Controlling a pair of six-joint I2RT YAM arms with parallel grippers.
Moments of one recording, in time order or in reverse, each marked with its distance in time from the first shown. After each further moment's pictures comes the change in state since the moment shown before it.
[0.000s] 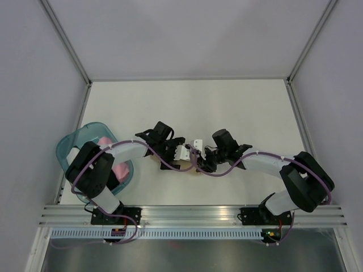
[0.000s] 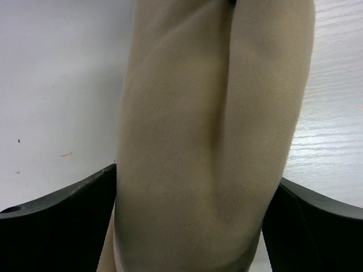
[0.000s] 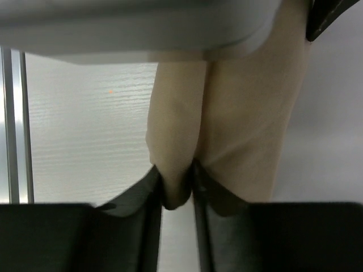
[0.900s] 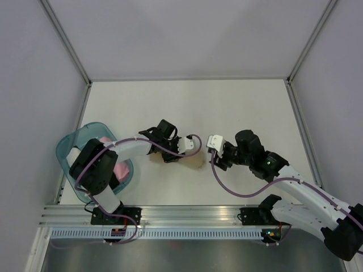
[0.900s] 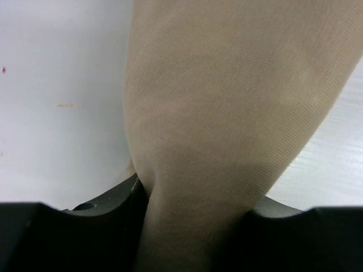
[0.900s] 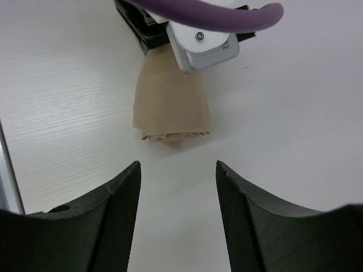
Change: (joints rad) left arm -0.014 0.049 0.050 0.021 -0.133 -0.285; right arm 0.007 -0.530 0.040 -0.323 0.305 -0.029
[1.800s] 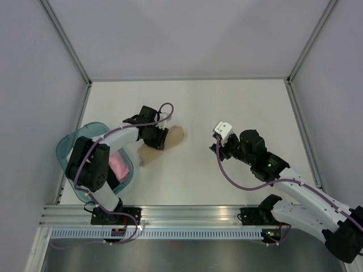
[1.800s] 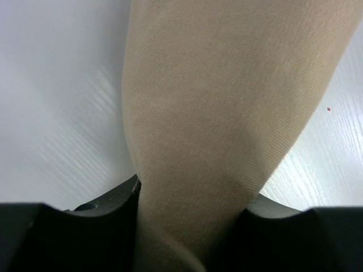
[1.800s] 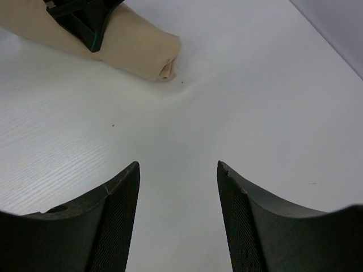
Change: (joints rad) left arm 0.230 0.006 0.108 -0.131 -0.169 -0.664; right arm -0.002 -0.049 -0.045 0.217 0.255 0.235
